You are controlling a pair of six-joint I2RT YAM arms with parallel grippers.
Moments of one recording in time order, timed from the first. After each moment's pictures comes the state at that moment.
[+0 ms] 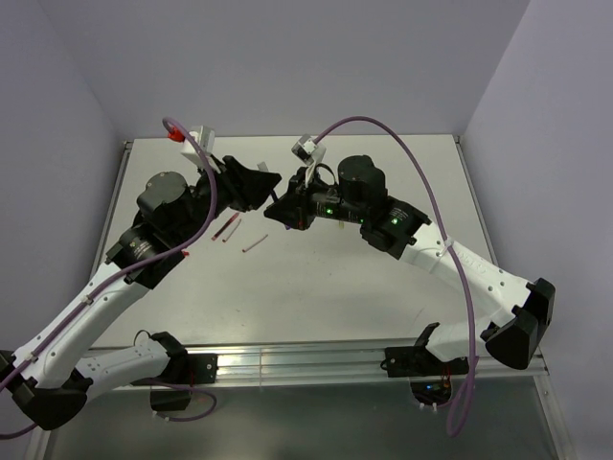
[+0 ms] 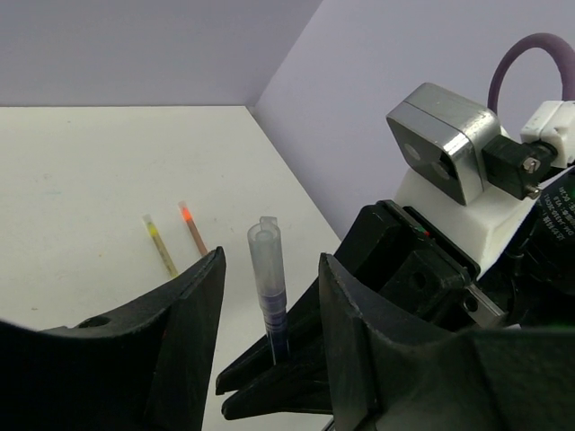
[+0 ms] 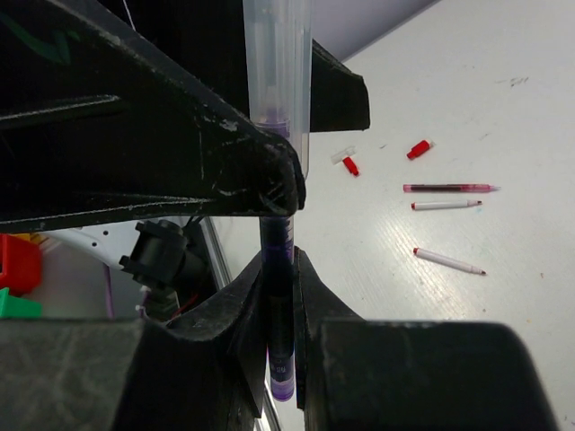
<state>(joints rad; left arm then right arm) -0.71 1.01 1.20 -0.16 0.00 -0.58 0.83 1.30 1.30 -0.17 -0.39 0.31</state>
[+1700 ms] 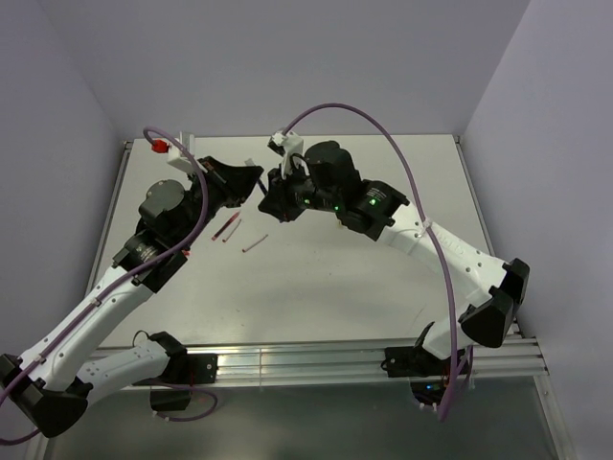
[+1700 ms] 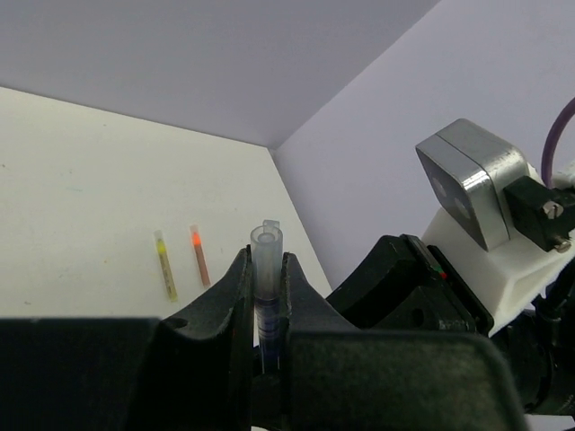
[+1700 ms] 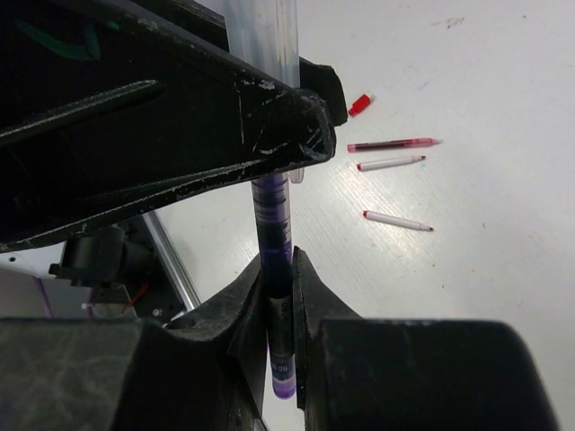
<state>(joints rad) -0.66 0.97 1.06 -0.02 -0.11 -0.74 0.87 1.48 1.57 -0.46 -0.20 0.23</state>
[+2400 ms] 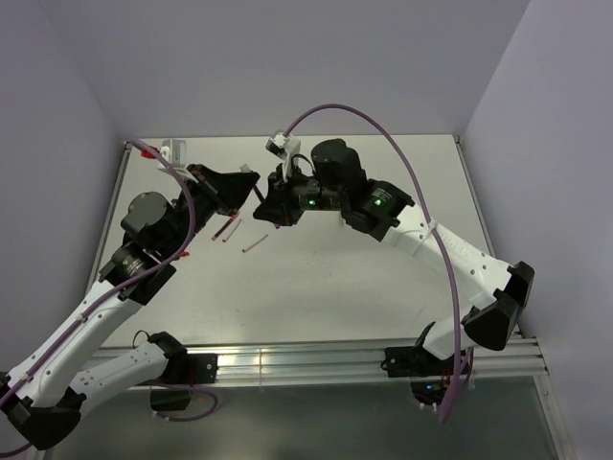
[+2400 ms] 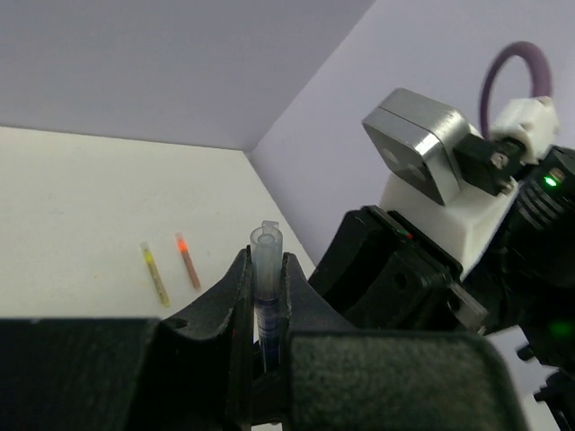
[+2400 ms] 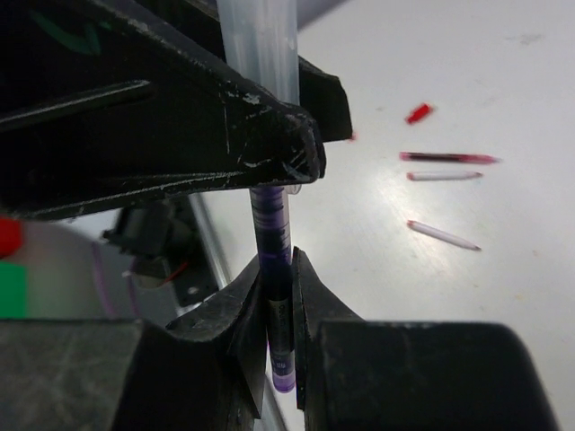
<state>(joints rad) -0.67 0.90 1.04 -0.03 -0.08 -0.68 0.86 1.48 1.58 -0.45 -0.34 0.22</state>
